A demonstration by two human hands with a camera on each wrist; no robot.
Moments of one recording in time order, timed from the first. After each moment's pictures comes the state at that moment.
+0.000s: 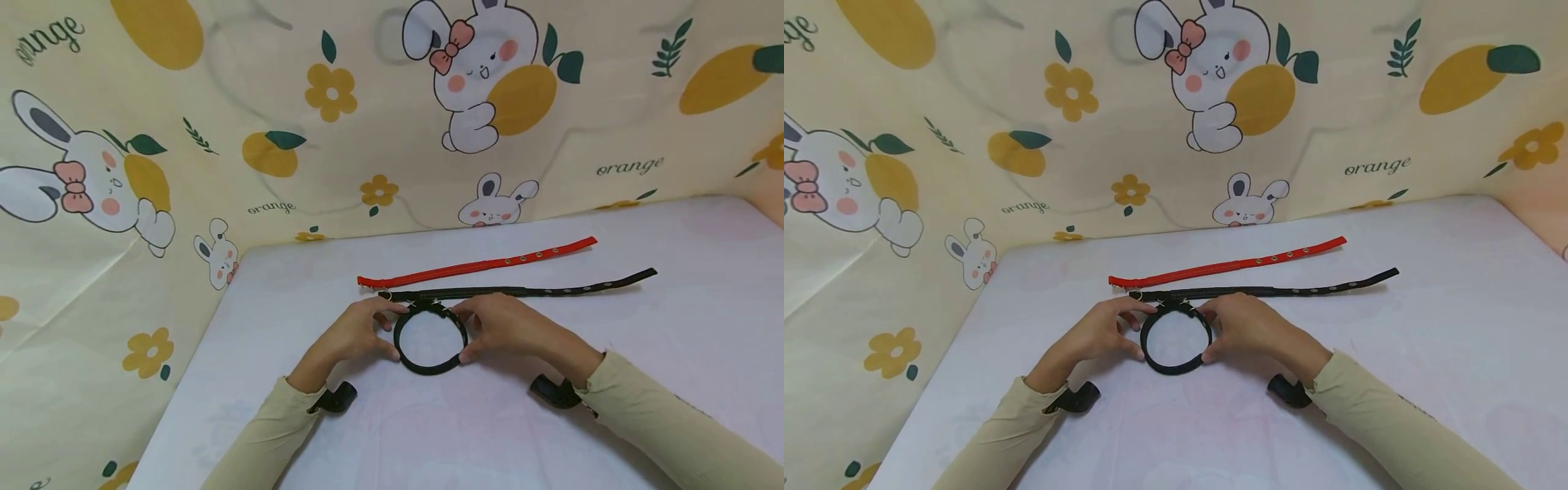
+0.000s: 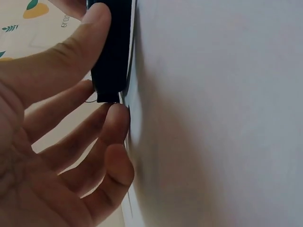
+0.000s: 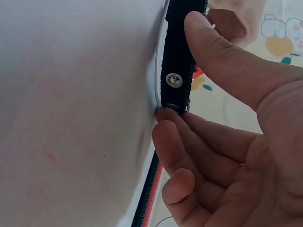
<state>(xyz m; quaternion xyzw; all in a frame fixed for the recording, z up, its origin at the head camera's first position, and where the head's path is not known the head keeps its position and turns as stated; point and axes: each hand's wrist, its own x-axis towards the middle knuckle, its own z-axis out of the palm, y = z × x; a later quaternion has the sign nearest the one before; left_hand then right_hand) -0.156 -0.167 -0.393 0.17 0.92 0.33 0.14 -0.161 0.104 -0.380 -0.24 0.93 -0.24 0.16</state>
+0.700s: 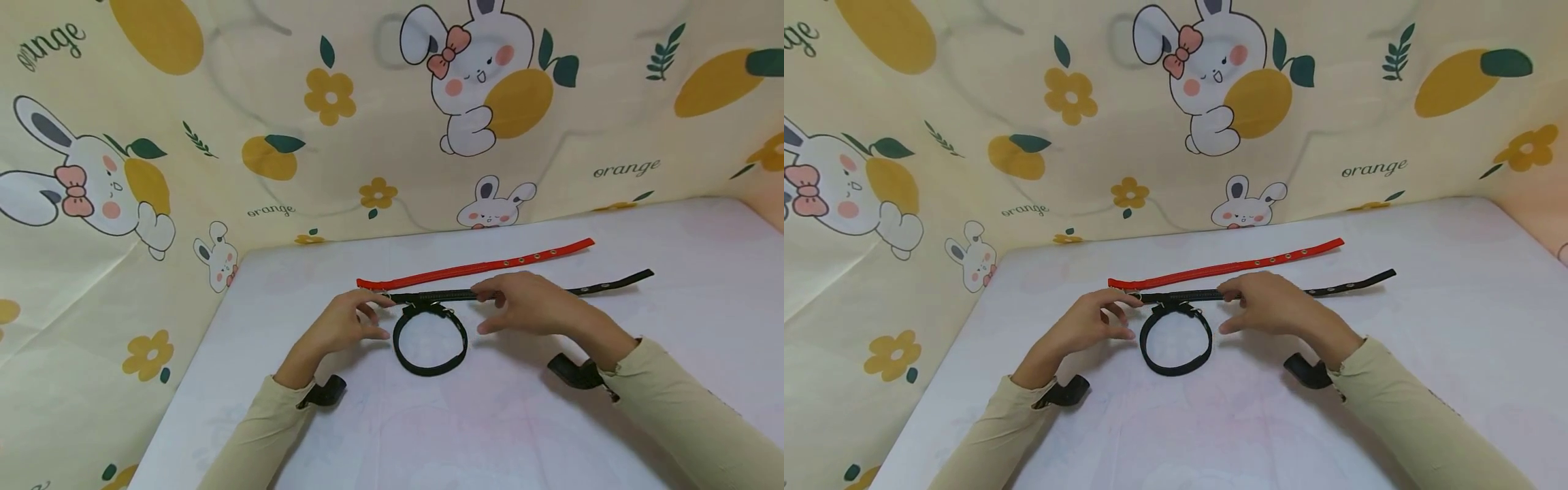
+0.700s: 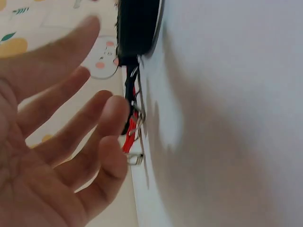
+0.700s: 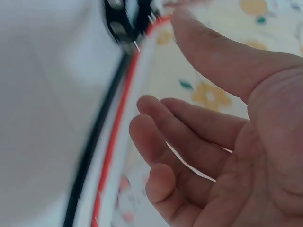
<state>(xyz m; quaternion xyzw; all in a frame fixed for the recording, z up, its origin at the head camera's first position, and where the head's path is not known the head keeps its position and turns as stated) -0.161 -0.185 -0.381 0.18 0.91 0.35 0.11 -0.172 0.141 -0.350 -0.23 0.93 -0.24 0.15</state>
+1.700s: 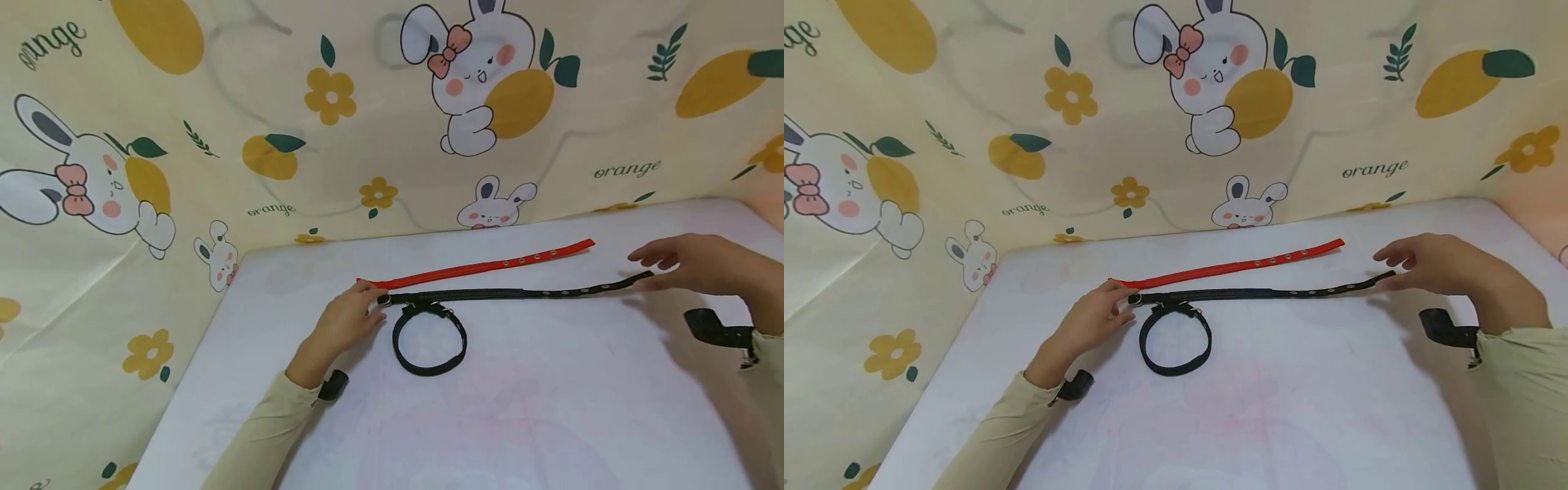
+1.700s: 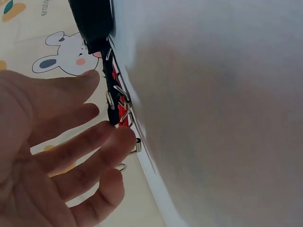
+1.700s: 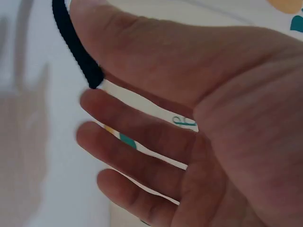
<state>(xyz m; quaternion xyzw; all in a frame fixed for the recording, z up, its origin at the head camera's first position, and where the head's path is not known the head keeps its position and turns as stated) -0.166 -0.168 -0.383 0.15 0.98 0.14 0.03 -0.210 0.344 -0.351 -0.14 0.98 -0.11 0.10</state>
